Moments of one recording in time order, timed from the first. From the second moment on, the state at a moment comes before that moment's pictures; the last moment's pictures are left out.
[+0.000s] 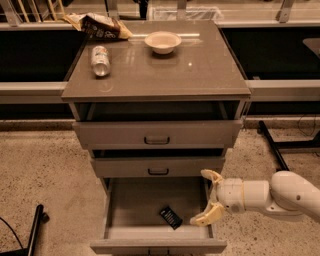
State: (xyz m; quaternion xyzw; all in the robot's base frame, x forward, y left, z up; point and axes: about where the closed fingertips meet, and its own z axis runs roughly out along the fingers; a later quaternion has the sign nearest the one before) arm 0.447 -0.115 0.601 -0.46 0.71 0.35 0.40
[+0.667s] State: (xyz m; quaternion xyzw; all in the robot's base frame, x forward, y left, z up) arm 0.464 -0.101 0.562 -0.48 0.70 0.33 0.41
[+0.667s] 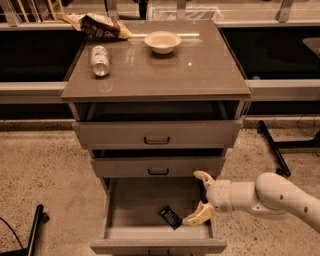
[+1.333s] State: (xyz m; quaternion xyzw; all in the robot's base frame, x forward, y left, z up) arm 0.497 -0.090 0.442 -0.48 0.72 0.26 0.43
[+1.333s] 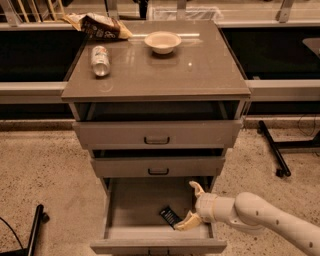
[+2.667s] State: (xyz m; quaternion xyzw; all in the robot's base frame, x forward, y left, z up) arm 0.566 -0.122 0.348 -0.49 0.71 0.22 0.45
